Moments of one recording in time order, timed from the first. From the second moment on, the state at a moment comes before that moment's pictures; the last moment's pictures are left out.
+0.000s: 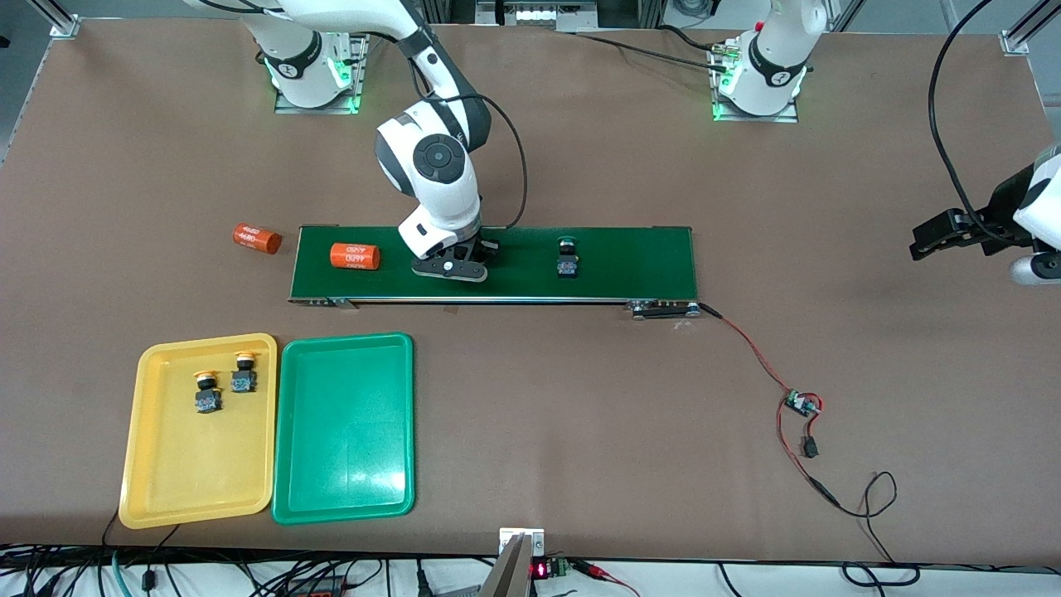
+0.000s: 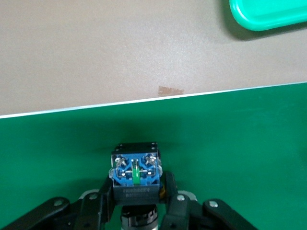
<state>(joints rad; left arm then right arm) 0.13 0.11 -0.10 -1.56 0.02 1.65 -0.05 0.84 0.48 -0.15 -1.91 0.03 2.40 0.80</state>
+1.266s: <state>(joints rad) 0.14 0.08 -0.10 -1.55 0.01 1.64 -0.02 0.39 0.64 -0.18 -1.55 0.02 2.24 0.06</state>
